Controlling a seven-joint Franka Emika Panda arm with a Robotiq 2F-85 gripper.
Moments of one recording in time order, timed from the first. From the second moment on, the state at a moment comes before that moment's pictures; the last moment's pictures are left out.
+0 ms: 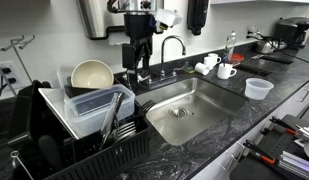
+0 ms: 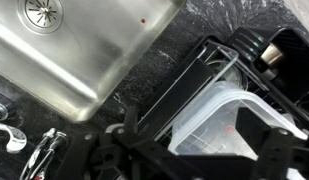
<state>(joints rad) 0.53 0.35 0.37 -1.55 -0.14 1.96 0.23</state>
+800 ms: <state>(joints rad) 0.65 0.54 0.31 -1.34 -0.18 1.96 0.17</state>
